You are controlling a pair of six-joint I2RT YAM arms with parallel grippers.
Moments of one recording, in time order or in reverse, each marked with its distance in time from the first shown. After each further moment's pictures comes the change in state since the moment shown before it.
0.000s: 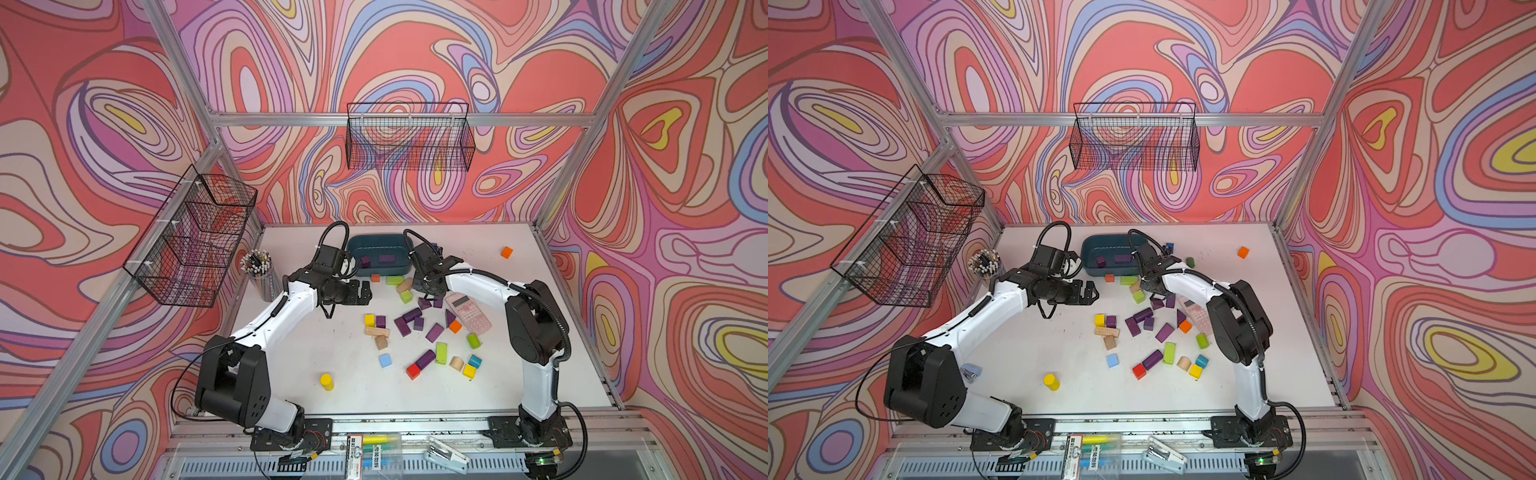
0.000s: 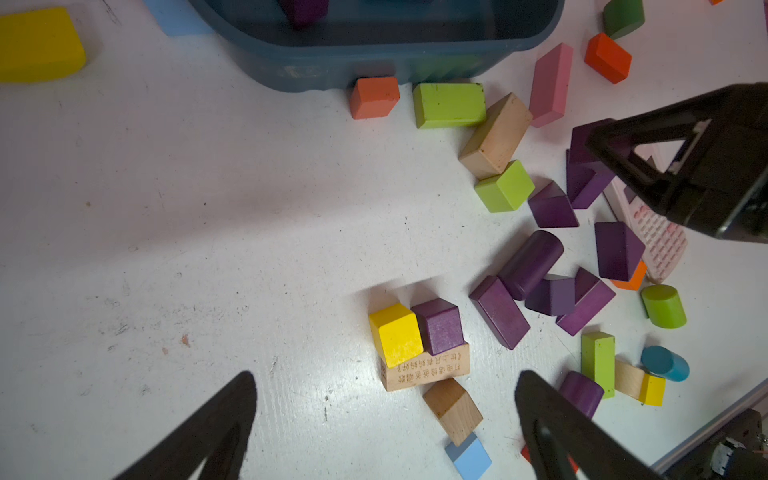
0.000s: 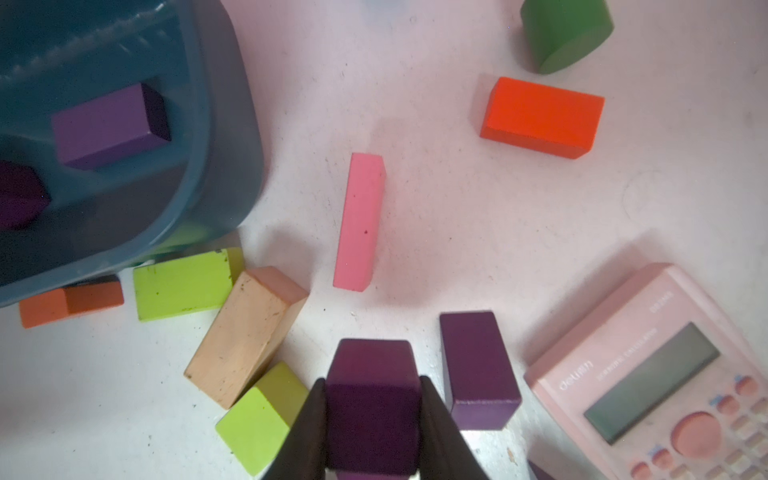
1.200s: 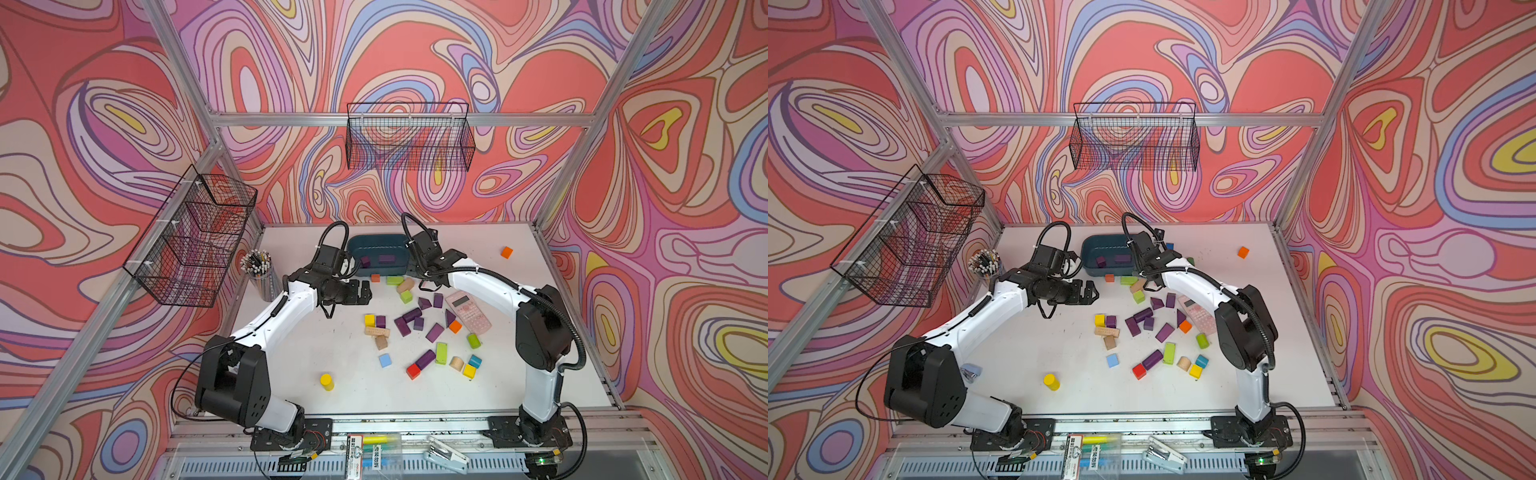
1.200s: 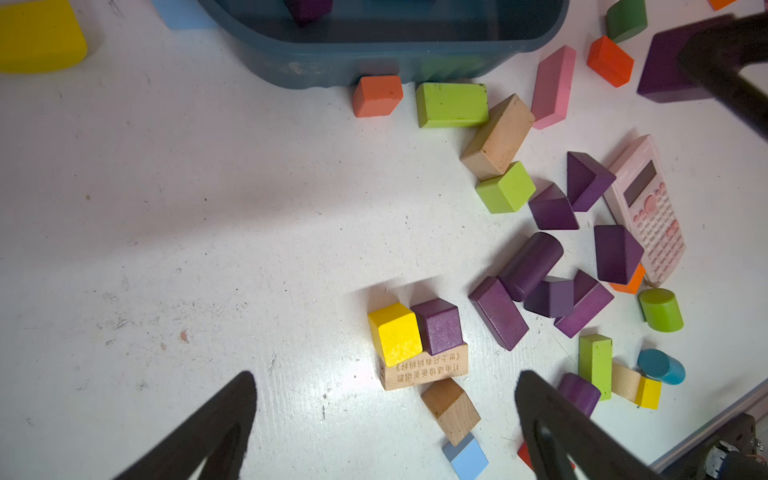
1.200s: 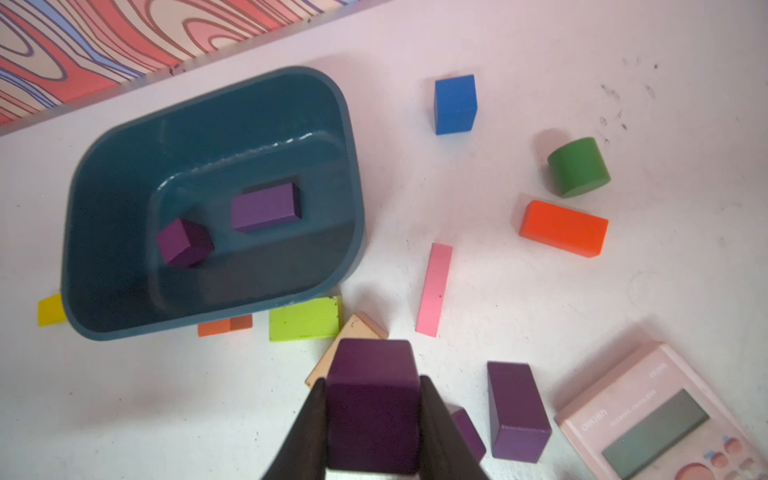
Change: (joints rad) left arm 0.000 0.000 0.000 -0.005 -0.002 -0.018; right arm 0.038 -0.052 0.092 0.081 0.052 -0.074
